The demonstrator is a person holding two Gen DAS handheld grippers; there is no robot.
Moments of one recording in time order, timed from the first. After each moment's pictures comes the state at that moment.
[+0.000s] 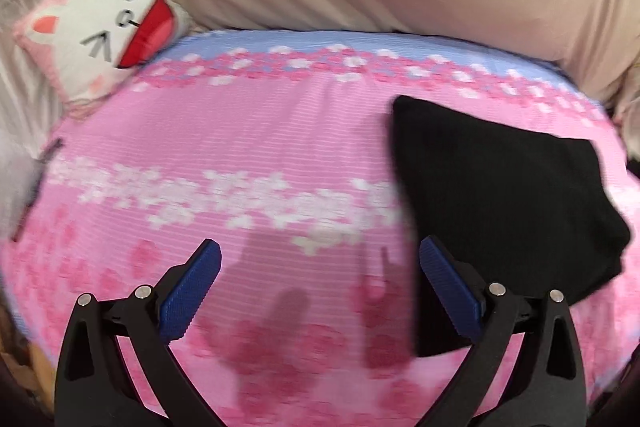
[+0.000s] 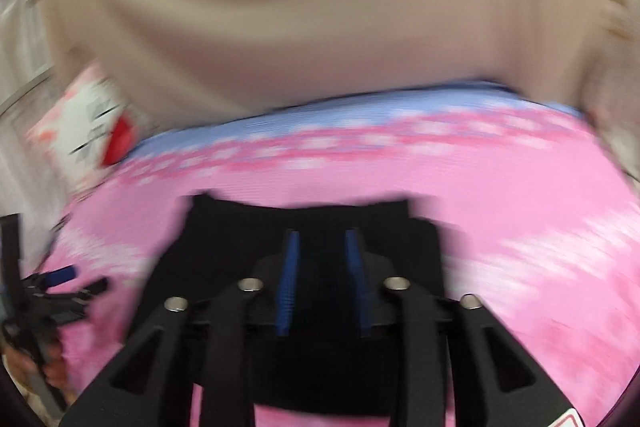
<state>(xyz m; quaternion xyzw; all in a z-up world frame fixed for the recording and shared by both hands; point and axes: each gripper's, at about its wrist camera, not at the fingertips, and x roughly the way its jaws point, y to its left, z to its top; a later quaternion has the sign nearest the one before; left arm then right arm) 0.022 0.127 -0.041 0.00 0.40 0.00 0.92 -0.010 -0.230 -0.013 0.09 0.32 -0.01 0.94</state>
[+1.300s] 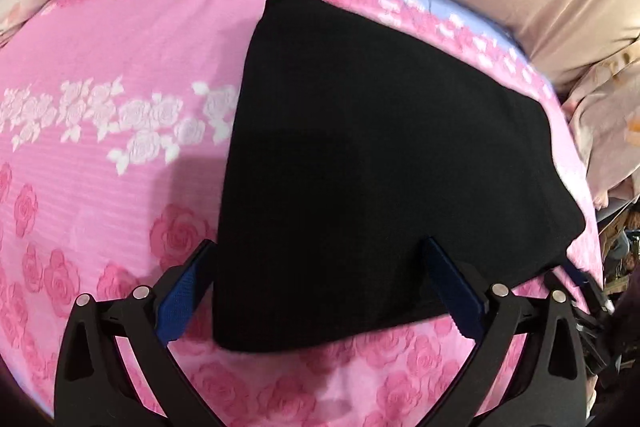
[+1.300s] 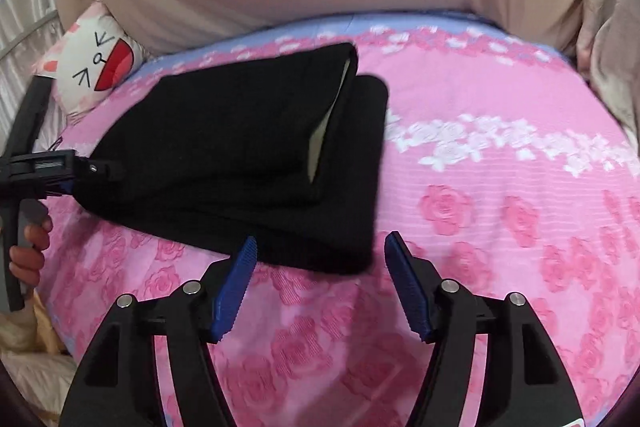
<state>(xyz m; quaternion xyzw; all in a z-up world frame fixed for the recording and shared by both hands) 0.040 0.059 -0.090 -0.09 0.50 -0.10 0.86 -0.020 -0.232 -0.101 0.05 0.41 0.08 0.91</state>
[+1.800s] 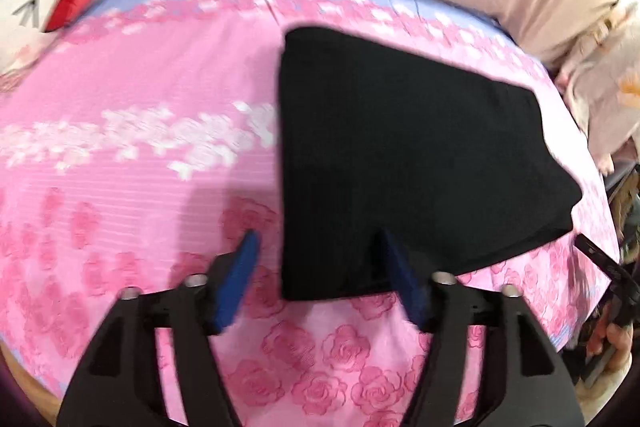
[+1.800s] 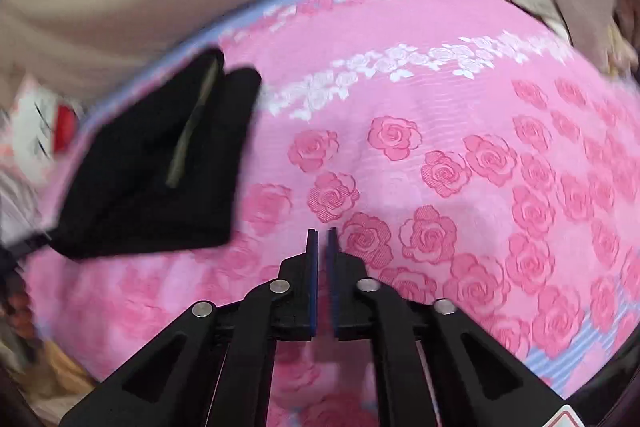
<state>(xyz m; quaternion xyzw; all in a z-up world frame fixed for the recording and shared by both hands) 0.006 0.086 -0.052 -0.02 0.46 -0.09 0.88 -0.079 -0.315 -0.081 0.21 0.40 0.00 0.89</state>
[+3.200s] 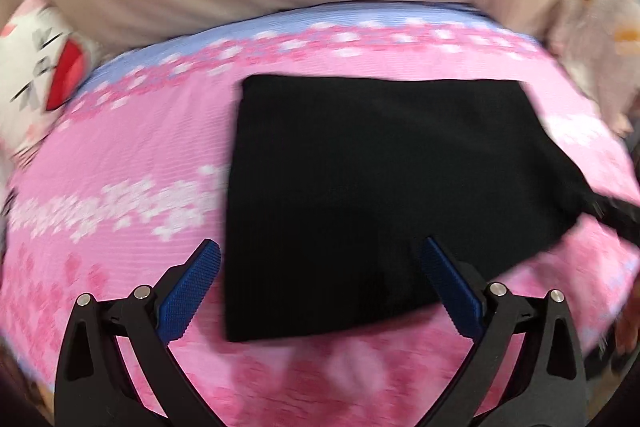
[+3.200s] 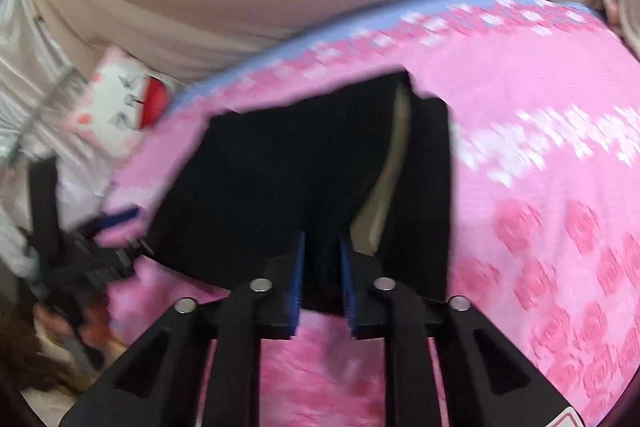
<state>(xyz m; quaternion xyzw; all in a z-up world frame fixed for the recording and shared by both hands) 0.000 0.015 -0.040 0.08 0.42 -0.12 0.90 -0.005 -0.235 -0.038 0.18 0.41 0.20 0.87</state>
